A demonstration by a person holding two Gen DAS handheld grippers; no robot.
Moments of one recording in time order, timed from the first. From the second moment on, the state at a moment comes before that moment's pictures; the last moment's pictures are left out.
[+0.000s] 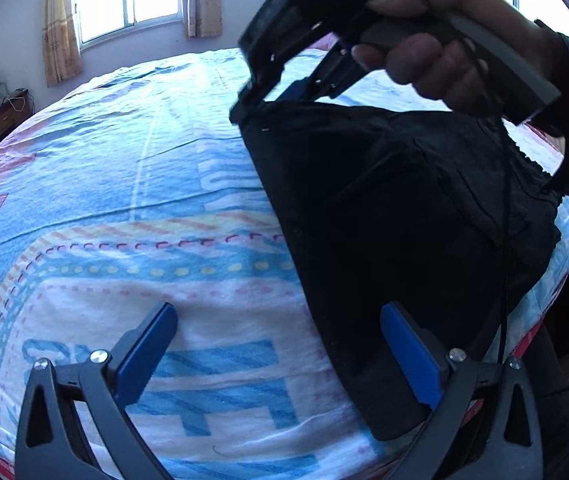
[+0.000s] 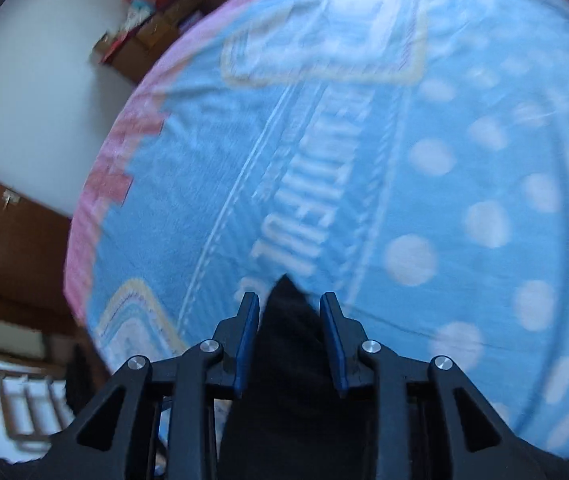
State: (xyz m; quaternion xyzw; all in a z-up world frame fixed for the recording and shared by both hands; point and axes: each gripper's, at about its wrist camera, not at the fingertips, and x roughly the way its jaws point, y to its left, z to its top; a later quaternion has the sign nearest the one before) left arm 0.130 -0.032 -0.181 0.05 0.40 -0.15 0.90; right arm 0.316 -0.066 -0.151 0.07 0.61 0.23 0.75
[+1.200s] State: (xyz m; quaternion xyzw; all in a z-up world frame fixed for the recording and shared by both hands) left arm 0.127 -0.031 -0.182 0.04 0.40 -0.15 0.91; right arm 0.316 -0.065 -0.159 0.07 0.56 0.20 0.80
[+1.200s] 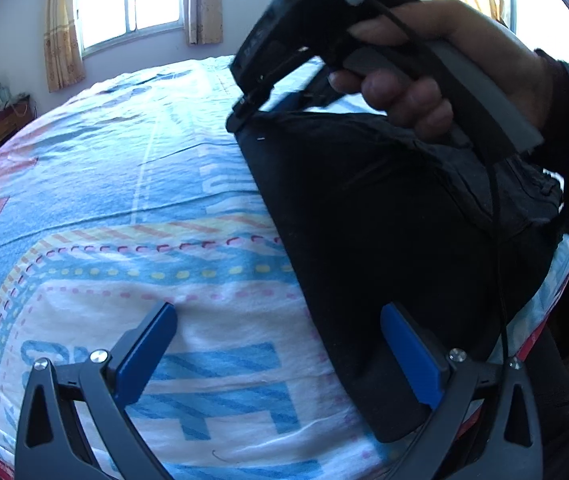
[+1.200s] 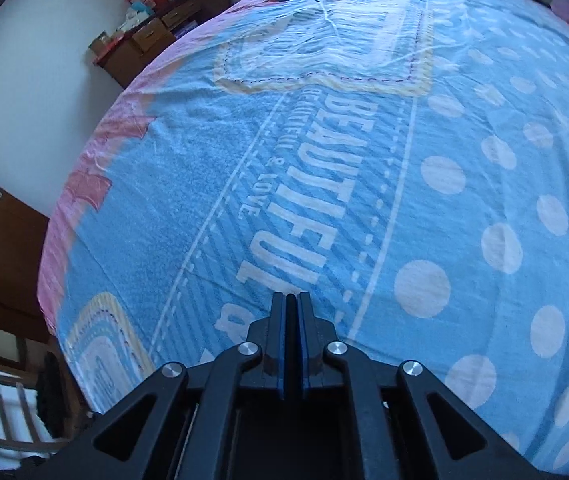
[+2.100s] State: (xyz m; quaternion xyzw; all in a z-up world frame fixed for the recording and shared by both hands) left arm 0.107 -0.047 -0.155 0.03 0.36 -0.16 0.92; right arm -0.008 -0.272 -0.144 0.26 0.47 0.01 0.85
